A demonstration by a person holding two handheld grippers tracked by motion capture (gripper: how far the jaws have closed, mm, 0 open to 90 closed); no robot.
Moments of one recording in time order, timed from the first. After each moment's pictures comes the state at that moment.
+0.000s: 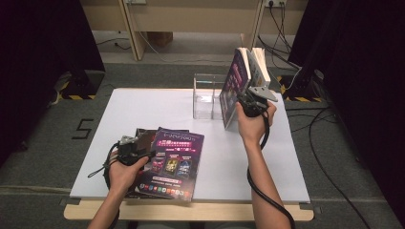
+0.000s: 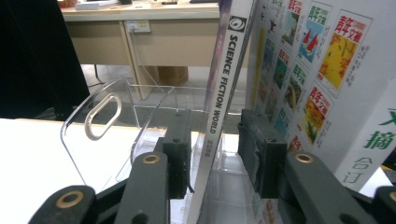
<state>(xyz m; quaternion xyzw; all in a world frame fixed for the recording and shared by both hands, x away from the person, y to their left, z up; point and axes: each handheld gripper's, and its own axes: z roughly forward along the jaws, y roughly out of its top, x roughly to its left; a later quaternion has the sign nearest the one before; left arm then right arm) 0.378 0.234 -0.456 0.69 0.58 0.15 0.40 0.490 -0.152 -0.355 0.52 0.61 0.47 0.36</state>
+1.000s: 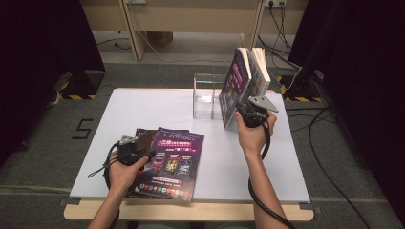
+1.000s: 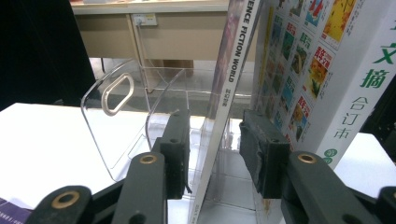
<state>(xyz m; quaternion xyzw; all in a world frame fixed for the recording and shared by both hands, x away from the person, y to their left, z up) 0.379 0.235 -0.456 0.69 0.58 0.15 0.40 0.461 -0.151 -0.366 0.52 0.62 0.47 0.35</state>
